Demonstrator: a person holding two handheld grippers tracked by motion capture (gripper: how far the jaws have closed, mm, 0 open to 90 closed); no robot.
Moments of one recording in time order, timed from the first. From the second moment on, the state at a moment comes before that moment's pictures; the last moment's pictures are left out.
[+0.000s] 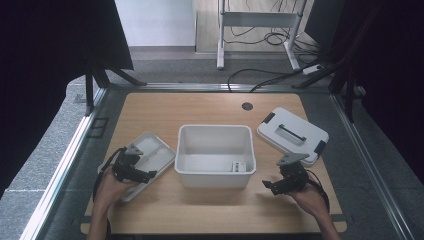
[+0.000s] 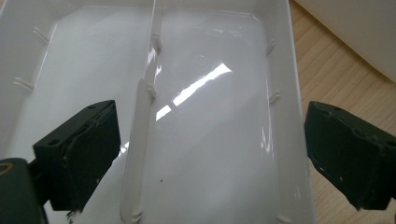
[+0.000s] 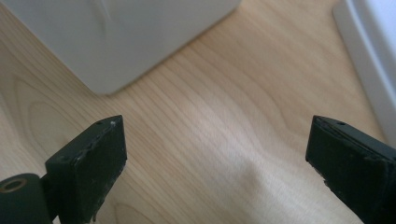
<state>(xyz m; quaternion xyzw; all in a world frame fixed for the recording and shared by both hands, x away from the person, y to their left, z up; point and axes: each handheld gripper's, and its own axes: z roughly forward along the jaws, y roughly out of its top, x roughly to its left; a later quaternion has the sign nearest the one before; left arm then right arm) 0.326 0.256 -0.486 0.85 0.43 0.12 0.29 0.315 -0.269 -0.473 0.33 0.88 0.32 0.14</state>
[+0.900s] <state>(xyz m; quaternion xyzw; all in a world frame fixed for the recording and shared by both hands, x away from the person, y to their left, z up) 0.355 0.272 -0.466 0.87 0.41 0.12 0.23 0.300 -0.280 -0.519 0.36 0.85 0.35 0.14</state>
